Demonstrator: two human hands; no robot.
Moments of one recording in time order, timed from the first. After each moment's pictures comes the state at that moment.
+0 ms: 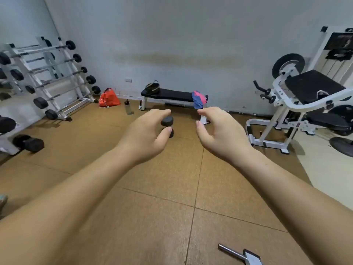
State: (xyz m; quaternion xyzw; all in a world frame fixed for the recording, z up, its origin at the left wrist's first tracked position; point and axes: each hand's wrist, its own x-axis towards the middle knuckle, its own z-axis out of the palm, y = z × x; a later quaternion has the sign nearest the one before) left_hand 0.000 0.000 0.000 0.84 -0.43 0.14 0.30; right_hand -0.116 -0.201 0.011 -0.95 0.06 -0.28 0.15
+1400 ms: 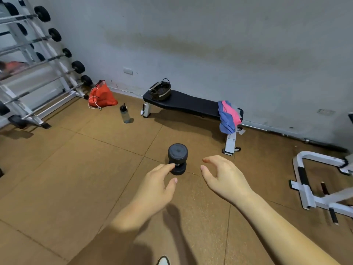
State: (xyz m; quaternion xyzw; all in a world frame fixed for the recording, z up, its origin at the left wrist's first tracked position) left_hand 0.813 -0.334 -0.168 0.88 -0.26 -0.10 0.38; right_hand 0.748 -0.556 -0.150 -0.96 0.12 -0.03 0.24
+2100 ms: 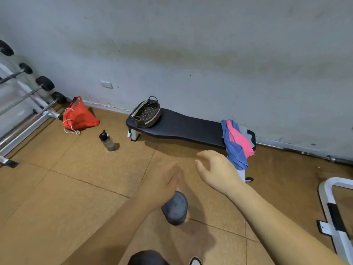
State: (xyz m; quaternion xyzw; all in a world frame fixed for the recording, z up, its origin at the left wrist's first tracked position) left_hand 1.302 -0.603 -0.185 0.88 -0.27 -0.18 0.34; right_hand 1.236 -0.814 -0.186 -0.95 0.13 -0.03 0.29
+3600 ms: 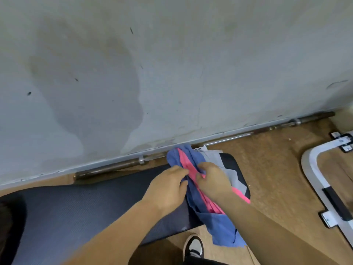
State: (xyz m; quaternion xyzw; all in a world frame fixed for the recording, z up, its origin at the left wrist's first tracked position) left_hand 1.791 -1.231 -0.594 0.74 -0.57 -0.30 0.21; right_hand 1.646 -1.348 -0.621 -0.79 0.51 0.03 0.34
